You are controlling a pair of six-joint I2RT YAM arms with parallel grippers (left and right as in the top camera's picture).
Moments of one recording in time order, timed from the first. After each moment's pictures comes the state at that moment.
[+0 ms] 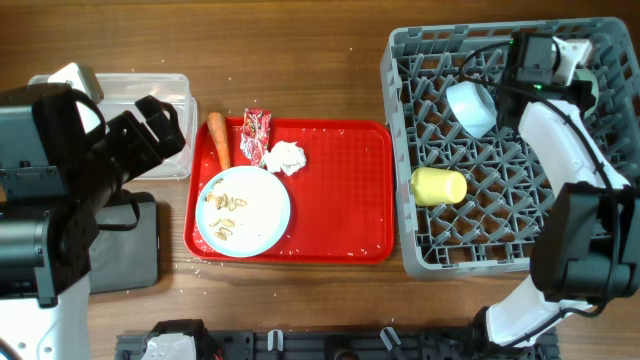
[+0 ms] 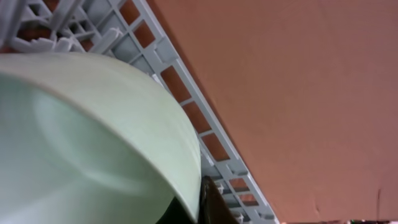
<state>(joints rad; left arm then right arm) 0.03 1.14 1.64 -1.25 0.05 -0.47 -0.08 1.84 1.30 -0.41 1.10 -0.05</state>
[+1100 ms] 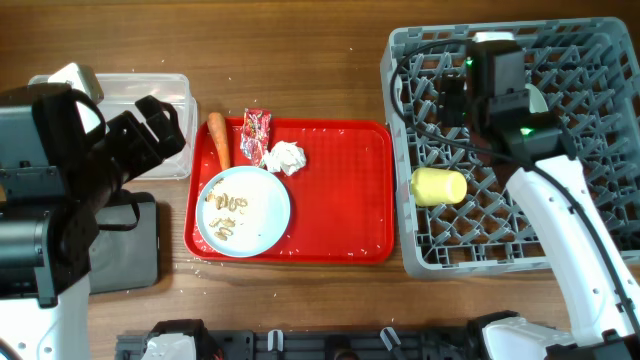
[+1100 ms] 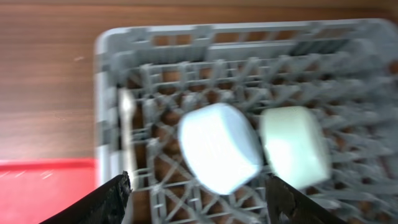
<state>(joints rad) 0.03 1.14 1.64 -1.25 0.05 -0.47 0.24 1.41 1.30 -0.70 0.30 0.15</state>
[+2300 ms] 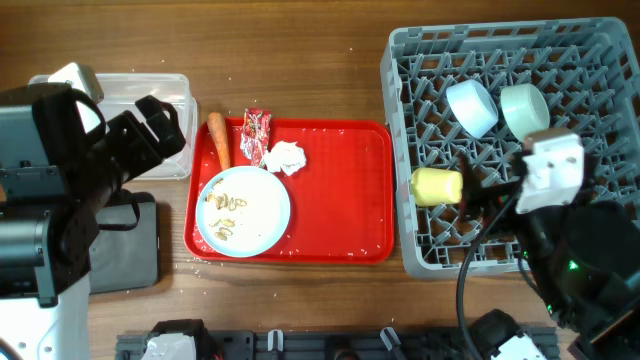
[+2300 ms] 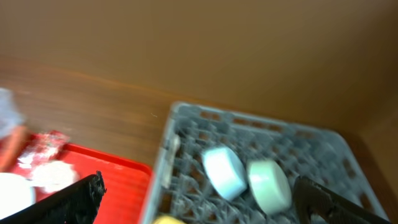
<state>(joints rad) 0.03 1.14 1.64 -1.25 0.05 -0.47 0.53 0.71 1.20 -0.85 0.42 -0.03</state>
